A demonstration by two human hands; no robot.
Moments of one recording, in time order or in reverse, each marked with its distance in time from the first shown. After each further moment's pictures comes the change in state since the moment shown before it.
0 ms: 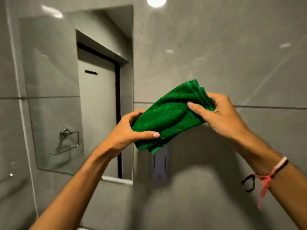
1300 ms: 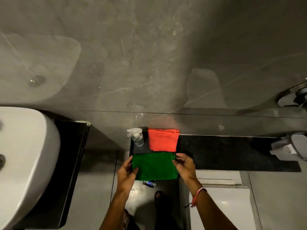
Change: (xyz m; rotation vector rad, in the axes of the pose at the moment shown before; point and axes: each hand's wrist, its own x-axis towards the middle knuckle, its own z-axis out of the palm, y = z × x) left_hand -0.427 -0.335 0.316 -0.136 0.220 -1.403; right_hand -0.596 0.360 0.083 -0.081 0.039 1.631
